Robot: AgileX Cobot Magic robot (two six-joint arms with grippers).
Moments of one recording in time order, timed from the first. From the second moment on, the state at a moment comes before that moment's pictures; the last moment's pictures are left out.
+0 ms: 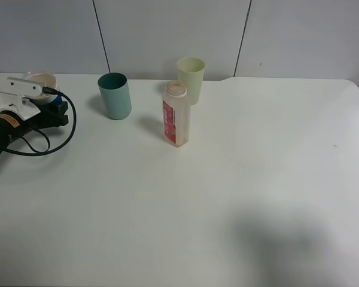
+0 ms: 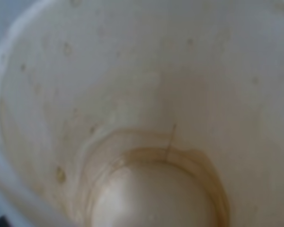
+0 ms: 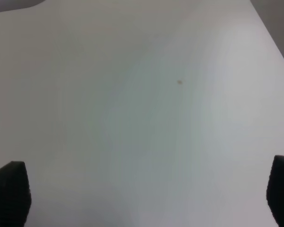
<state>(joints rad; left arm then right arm) 0.17 2.18 -0.68 0.33 -1.18 -0.02 0.00 0.00 -0.50 -0.07 1.07 0.12</state>
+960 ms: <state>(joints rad) 0.17 2.25 -0.70 0.33 -1.19 -0.02 0.00 0.00 -0.50 -0.07 1.07 0.12</state>
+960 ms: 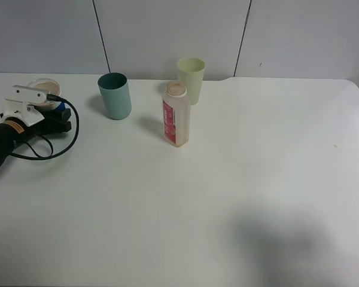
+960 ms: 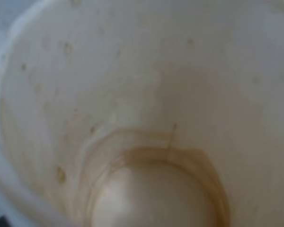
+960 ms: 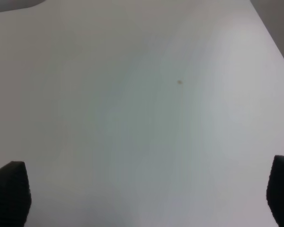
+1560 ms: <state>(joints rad) 0.17 2.26 -0.71 0.33 -1.20 -0.02 0.00 0.00 -0.50 -0.07 1.07 0.12</state>
